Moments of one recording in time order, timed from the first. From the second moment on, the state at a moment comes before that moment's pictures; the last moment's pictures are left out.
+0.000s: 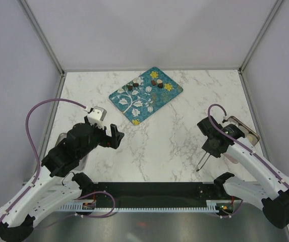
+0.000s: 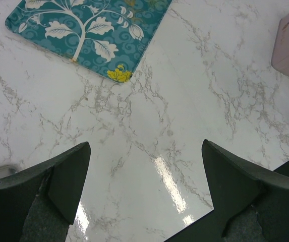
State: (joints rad) left arm -0.72 0.62 0.82 -0.60 -0.17 -0.28; right arm 0.51 1.02 0.87 -1.22 0.40 1.15
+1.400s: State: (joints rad) left arm -0.73 0.70 0.83 -0.69 -0.08 -0.43; right arm 0.51 0.72 0.86 -1.35 0.34 1.45
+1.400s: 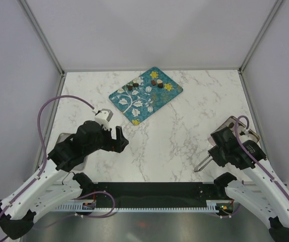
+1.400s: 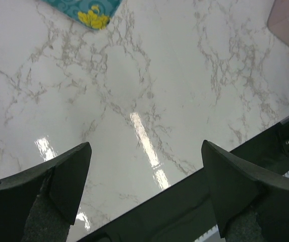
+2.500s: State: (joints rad) left arm -0.85 0.87 1.04 -1.01 0.01 -0.54; right arm 0.51 0.55 0.74 -1.35 0.42 1.97
